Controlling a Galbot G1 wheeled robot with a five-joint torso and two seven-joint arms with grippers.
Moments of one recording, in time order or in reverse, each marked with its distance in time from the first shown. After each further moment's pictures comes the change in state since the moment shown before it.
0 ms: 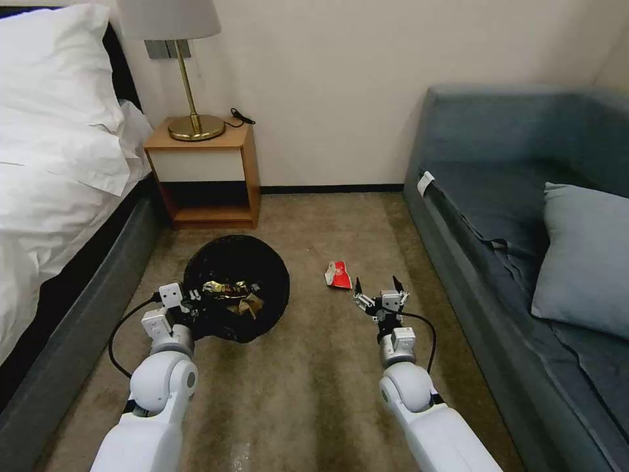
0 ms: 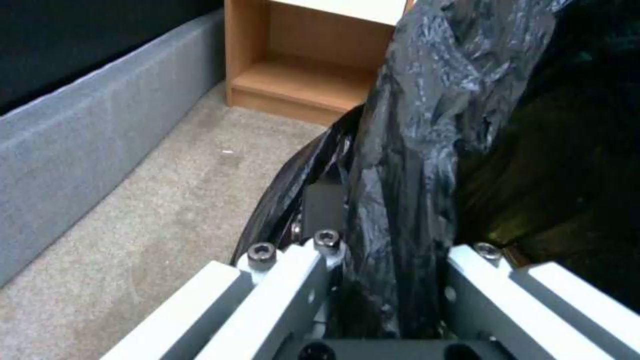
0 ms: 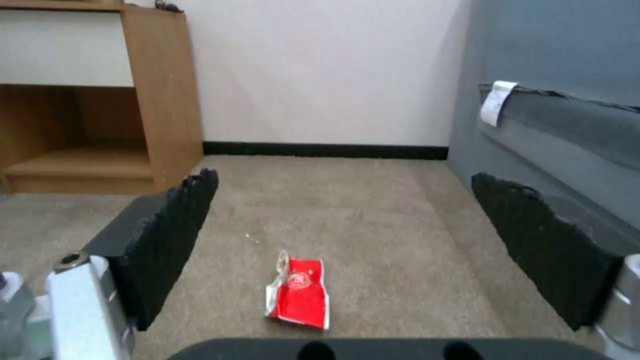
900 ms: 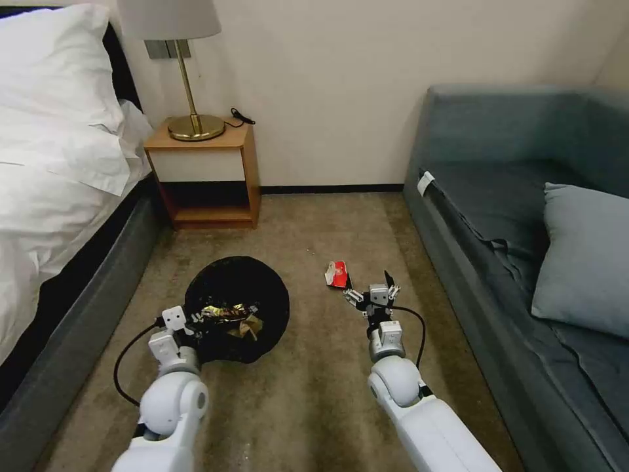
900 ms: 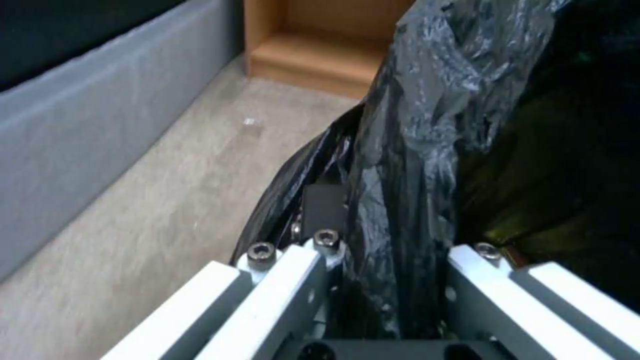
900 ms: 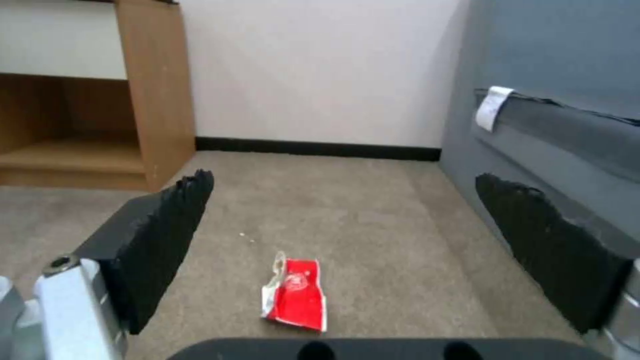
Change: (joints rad) left arm 0.052 0.000 -0.018 -0.005 0.013 0.014 0.000; right arm 0.026 0.005 -0.046 0.007 -0.027 -0.048 0.082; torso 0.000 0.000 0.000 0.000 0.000
